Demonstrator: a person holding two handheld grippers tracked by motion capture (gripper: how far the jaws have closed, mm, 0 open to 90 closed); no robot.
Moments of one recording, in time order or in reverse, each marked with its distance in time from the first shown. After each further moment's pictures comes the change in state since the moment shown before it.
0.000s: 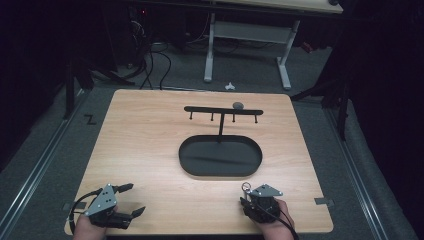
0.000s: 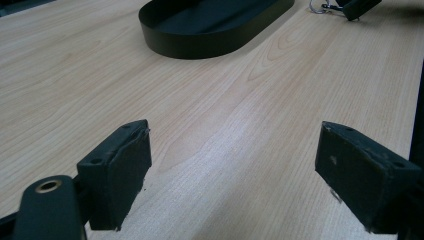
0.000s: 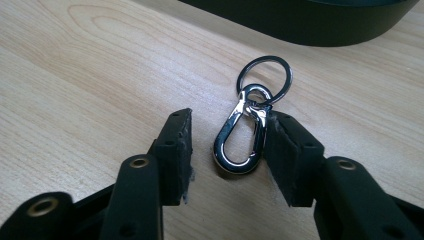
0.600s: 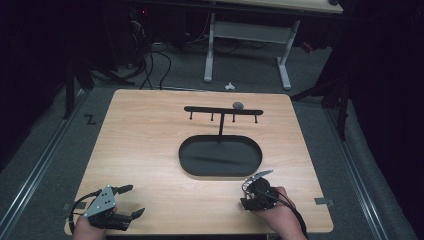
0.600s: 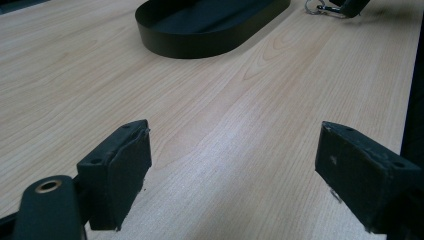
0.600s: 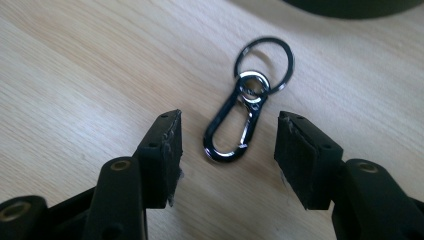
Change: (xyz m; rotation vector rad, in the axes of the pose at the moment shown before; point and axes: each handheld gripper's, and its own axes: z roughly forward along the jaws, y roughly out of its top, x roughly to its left) left arm -0.001 -0.001 -0.002 -0.005 -0.008 -0.005; right arm -0.012 0.045 0.004 0.352 0.052 -0.042
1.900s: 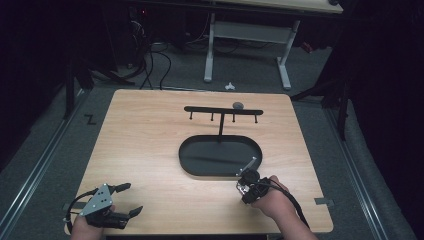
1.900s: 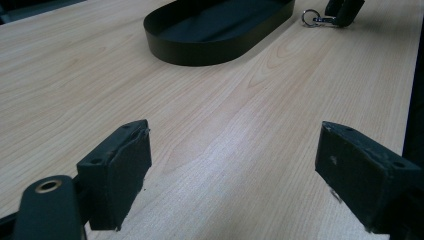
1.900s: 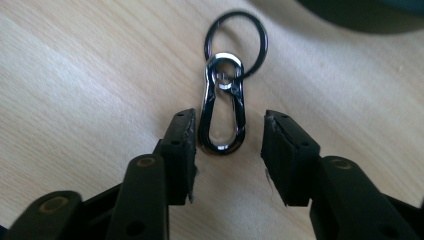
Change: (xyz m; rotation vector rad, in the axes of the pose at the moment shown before) left arm 0.004 0.001 -0.005 -0.023 0.004 -0.005; right arm 0.003 0.036 0.006 0.214 -0.044 -0.136
